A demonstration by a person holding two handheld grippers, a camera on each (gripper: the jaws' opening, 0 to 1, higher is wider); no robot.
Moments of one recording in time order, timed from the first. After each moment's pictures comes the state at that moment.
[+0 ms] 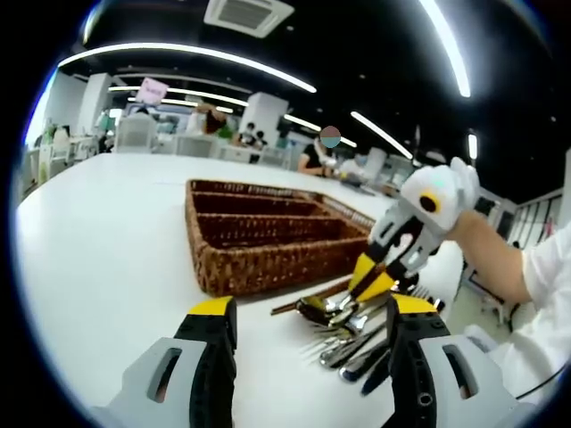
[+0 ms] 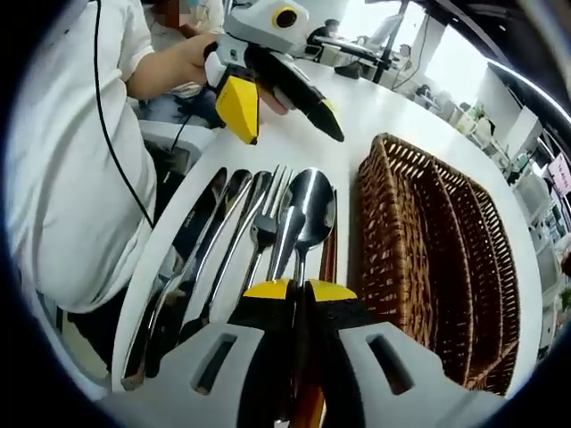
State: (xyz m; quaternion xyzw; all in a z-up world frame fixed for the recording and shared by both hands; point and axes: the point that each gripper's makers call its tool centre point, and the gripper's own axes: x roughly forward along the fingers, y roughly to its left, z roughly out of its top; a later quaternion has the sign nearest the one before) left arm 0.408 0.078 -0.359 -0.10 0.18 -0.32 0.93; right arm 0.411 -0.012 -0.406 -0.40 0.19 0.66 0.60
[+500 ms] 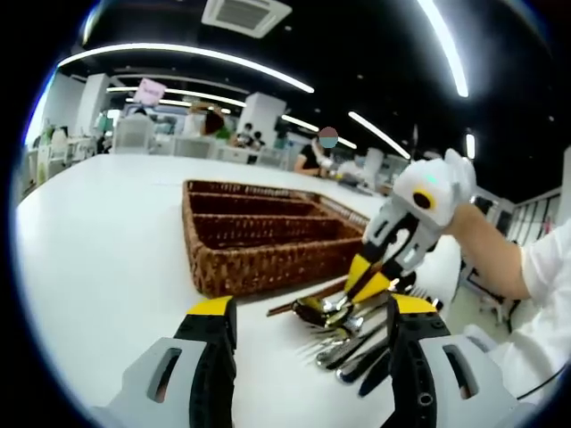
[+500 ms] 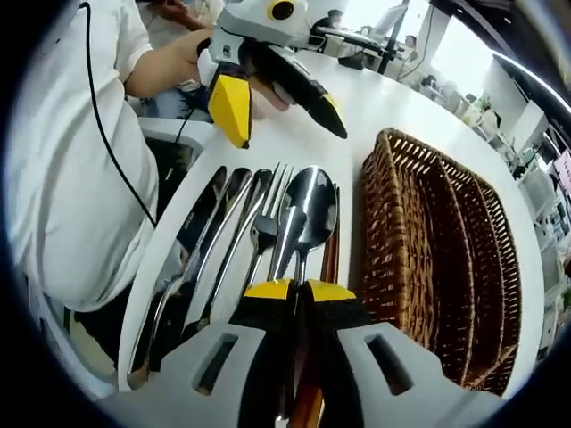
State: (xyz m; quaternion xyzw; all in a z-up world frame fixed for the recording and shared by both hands) left arm 0.404 0.074 -0.359 -0.10 0.18 -0.32 0.92; right arm 0.412 -0.011 -0.408 -0.42 0.22 0.66 0.59
